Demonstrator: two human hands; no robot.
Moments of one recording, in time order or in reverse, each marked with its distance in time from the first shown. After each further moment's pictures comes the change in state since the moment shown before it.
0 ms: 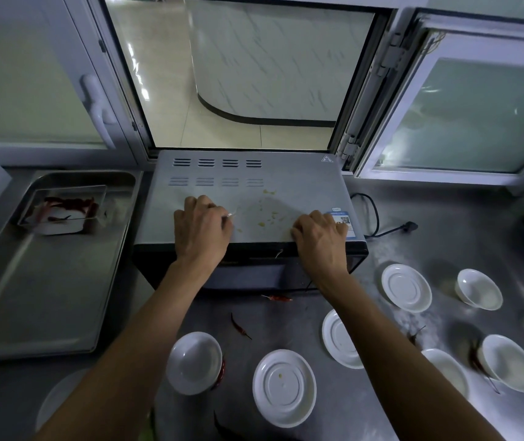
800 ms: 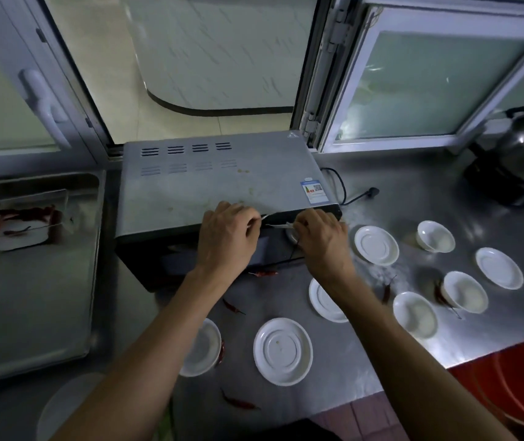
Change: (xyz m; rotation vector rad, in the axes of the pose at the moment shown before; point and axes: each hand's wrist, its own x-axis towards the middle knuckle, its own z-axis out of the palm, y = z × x) left_hand -0.055 0.036 0.006 -0.342 0.075 0.397; right_hand -0.080 0.009 -0.023 0.118 0.178 0.071
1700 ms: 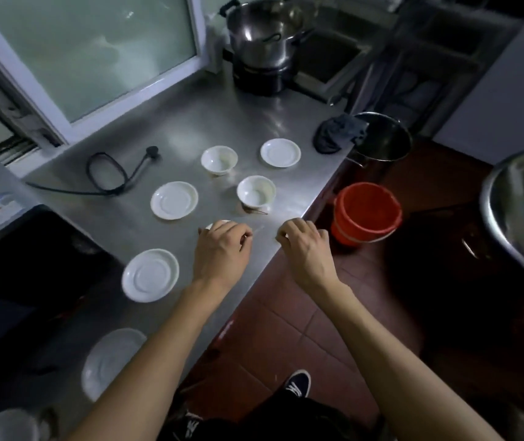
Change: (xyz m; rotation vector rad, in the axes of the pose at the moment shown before) left_hand -0.107 0.352 0.185 -0.273 -0.397 0.534; right_hand -0.279 0.273 -0.163 -0.190 0.102 0.615
